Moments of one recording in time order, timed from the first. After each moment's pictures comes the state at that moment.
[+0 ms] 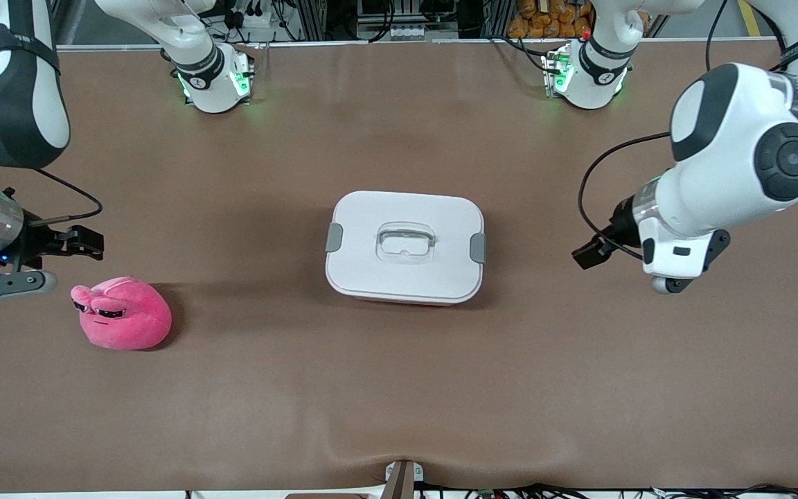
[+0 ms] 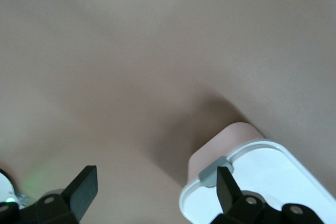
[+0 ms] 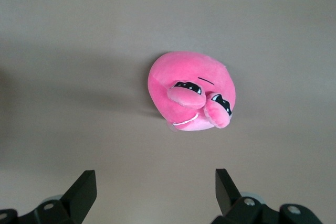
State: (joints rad) left arm -0.25 0.31 -0.05 -1.45 -0.13 1.66 -1.00; right arm 0.09 0.27 -0.08 -1.49 -0.10 1.68 -0.23
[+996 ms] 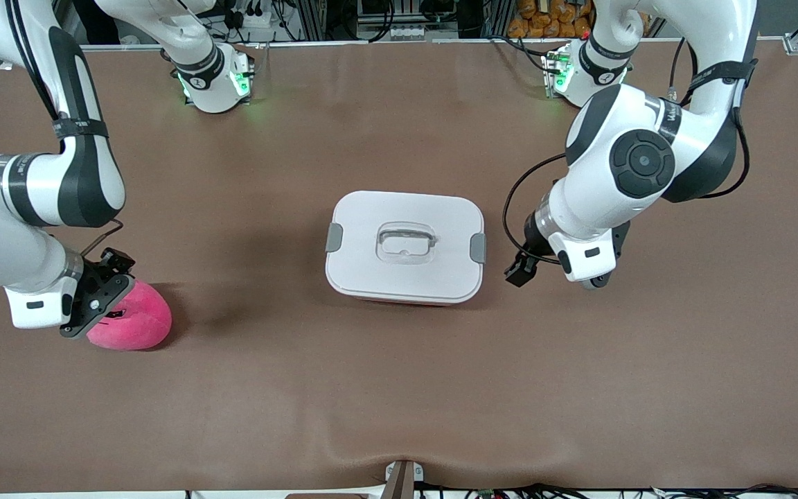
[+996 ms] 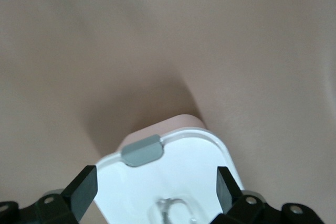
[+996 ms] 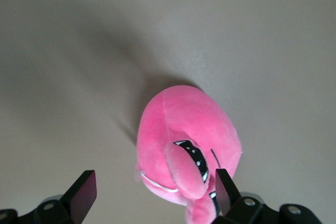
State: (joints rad) left arm -0.42 0.39 -0.05 -1.45 -0.13 1.85 -1.53; right arm 0.08 0.38 -0.10 -1.64 -0.11 1.99 -0.93
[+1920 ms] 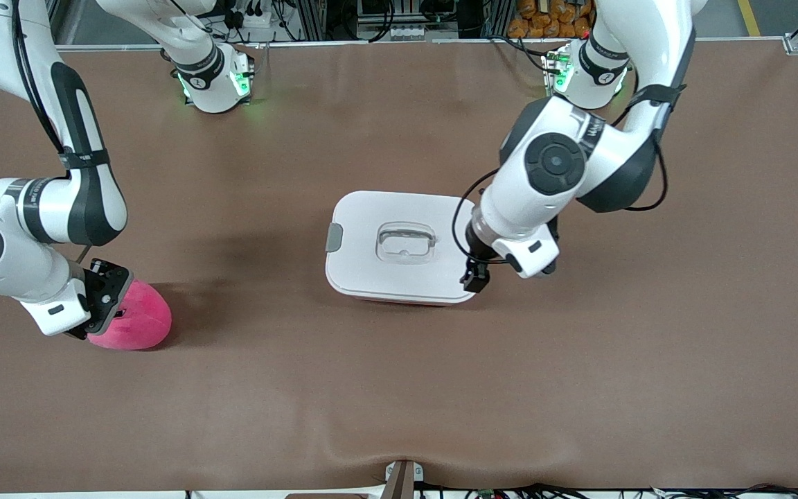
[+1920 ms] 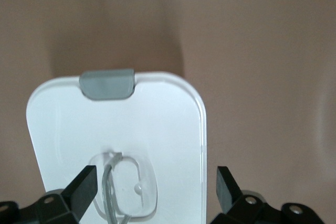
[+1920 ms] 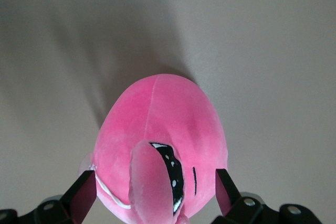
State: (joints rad) left arm -0.55 0.51 -0.05 -1.38 -0.13 1.96 -1.98; right arm 0.02 0.44 -0.10 -1.72 -0.12 2.17 -1.29
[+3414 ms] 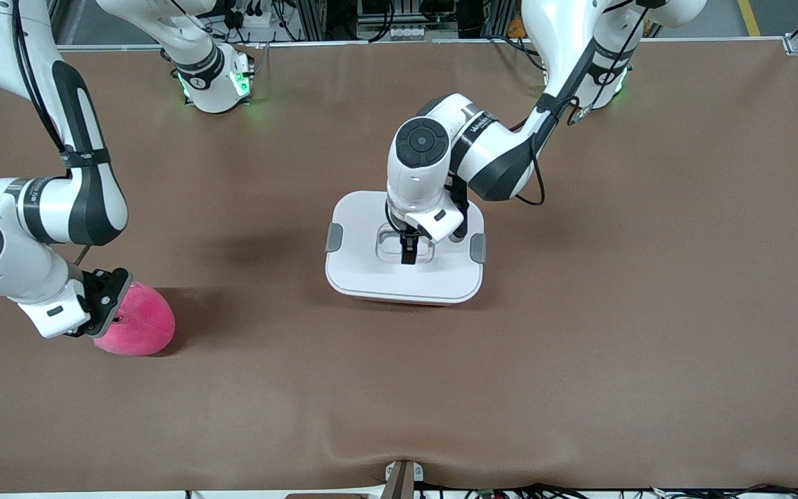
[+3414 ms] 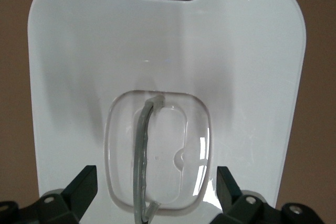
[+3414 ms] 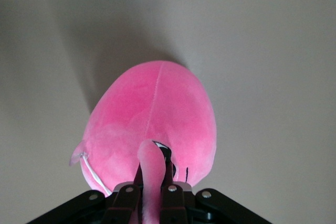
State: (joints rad) left arm -0.75 0.62 -0.04 -1.38 -0.02 2.03 -2.31; right arm 0.03 0.43 -0.09 -1.70 -0.13 2.19 -1.32
